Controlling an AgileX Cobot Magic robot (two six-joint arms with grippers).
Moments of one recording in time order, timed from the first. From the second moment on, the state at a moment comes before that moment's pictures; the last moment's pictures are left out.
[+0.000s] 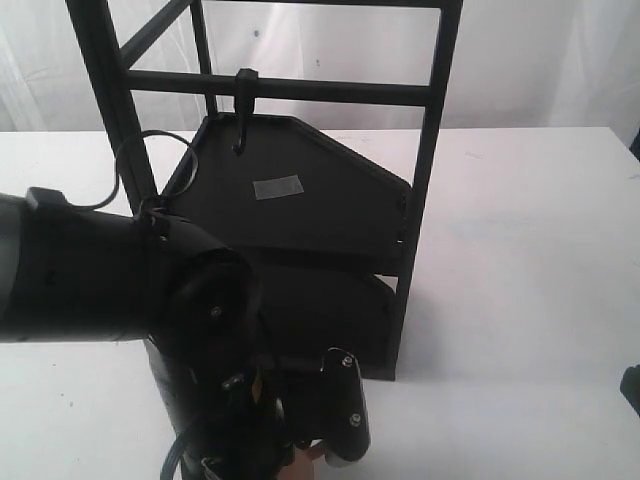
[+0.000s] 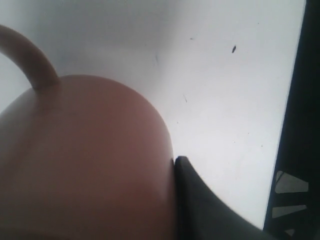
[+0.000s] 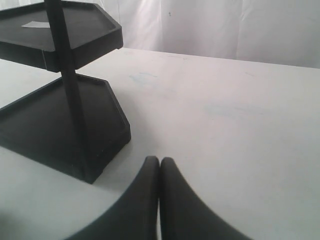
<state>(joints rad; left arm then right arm) -0.88 1.67 -1.00 -0.22 0.93 0.68 0.38 0.03 0.00 0.00 0.26 0.05</state>
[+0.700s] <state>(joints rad) -0.88 1.68 -1.00 -0.16 0.92 0.68 0.38 0.03 0.00 0.00 0.26 0.05</state>
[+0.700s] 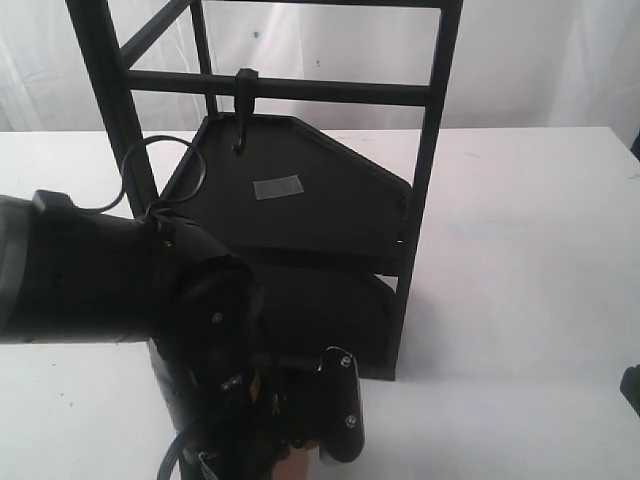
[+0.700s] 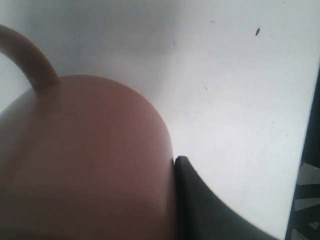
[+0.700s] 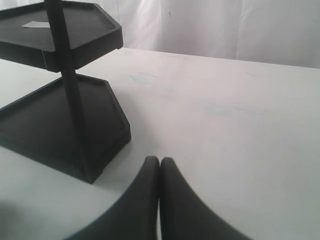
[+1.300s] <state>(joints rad) -0.88 1.71 -1.00 -0.15 0.87 0.68 0.38 0.03 0.00 0.00 0.26 0.05</state>
